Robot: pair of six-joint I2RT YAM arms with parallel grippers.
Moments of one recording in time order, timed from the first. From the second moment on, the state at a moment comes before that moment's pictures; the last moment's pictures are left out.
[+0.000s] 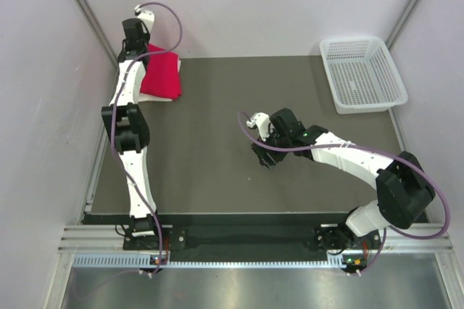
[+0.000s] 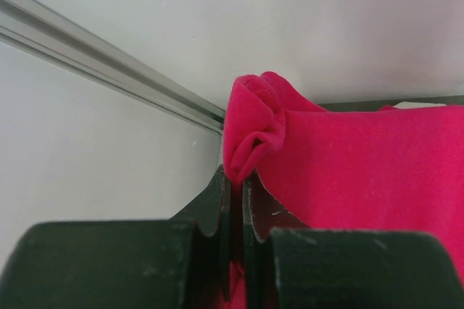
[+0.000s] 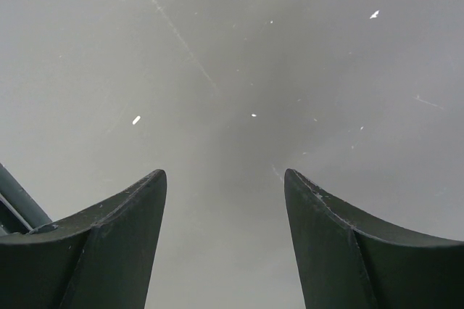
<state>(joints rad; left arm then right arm) 0.09 2.40 2.34 -0.24 -0.25 0.44 0.70 1.46 0.96 -0.41 -0.17 -0.17</state>
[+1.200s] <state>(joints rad) 0.19 2.56 2.42 -0.15 -0.15 0.29 0.70 1.61 1.00 -0.41 -0.22 -0.11</state>
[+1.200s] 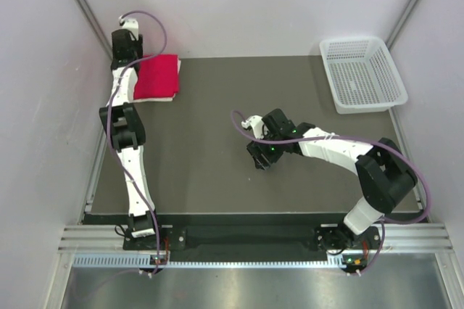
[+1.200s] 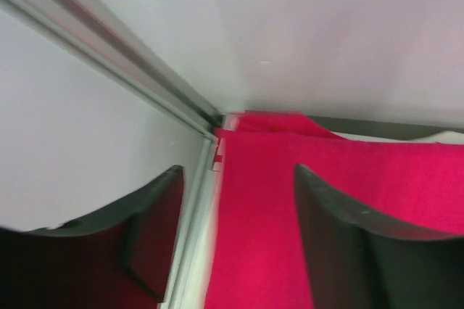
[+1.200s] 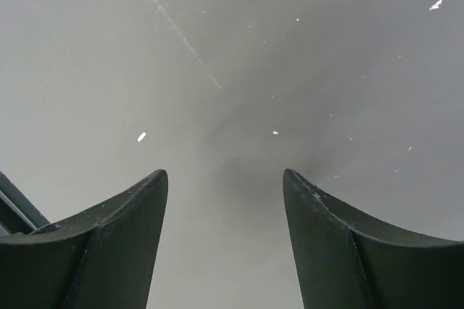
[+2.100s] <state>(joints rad) -0.44 1.72 1.48 -0.11 0.11 -0.26 0.53 1.00 0.49 0.05 -0.26 0.48</state>
